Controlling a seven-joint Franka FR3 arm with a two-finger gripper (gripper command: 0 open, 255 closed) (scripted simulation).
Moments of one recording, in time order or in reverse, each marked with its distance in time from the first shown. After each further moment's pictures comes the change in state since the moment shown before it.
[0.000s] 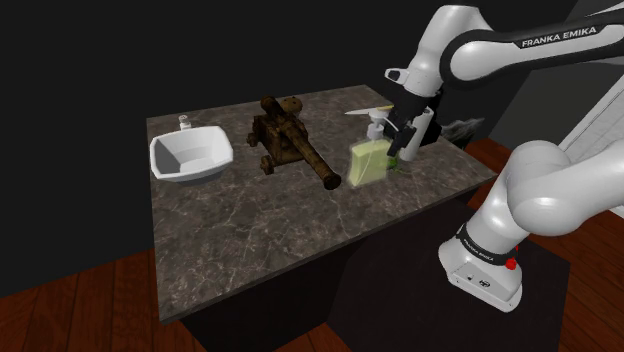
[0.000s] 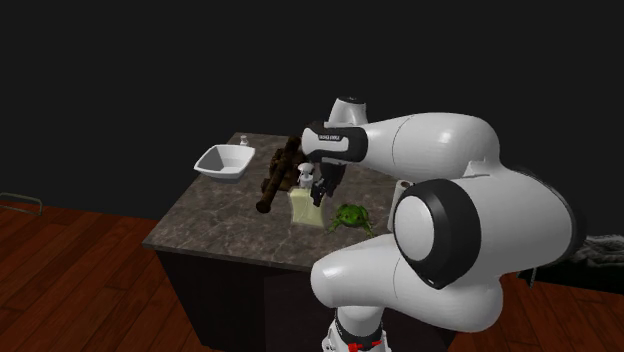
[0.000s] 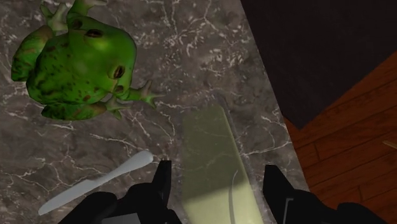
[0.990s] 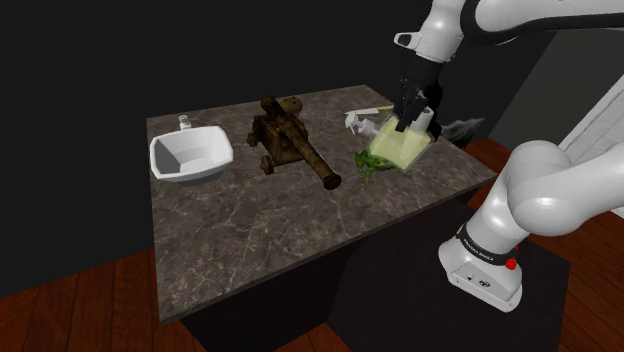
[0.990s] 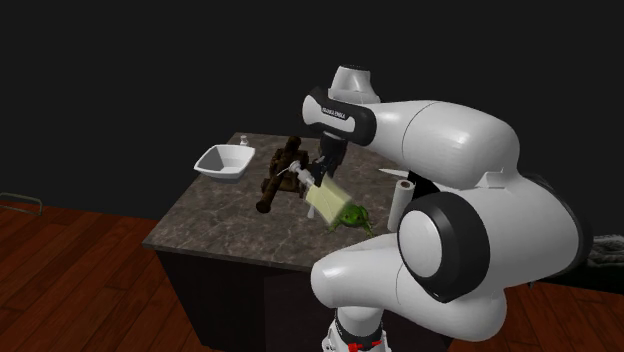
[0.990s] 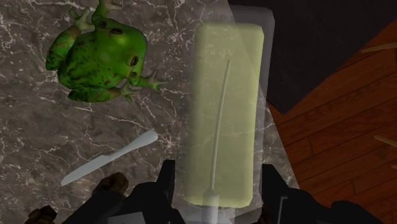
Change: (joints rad) arm 0.005 -0.042 0.027 0.177 0.010 -0.217 0.029
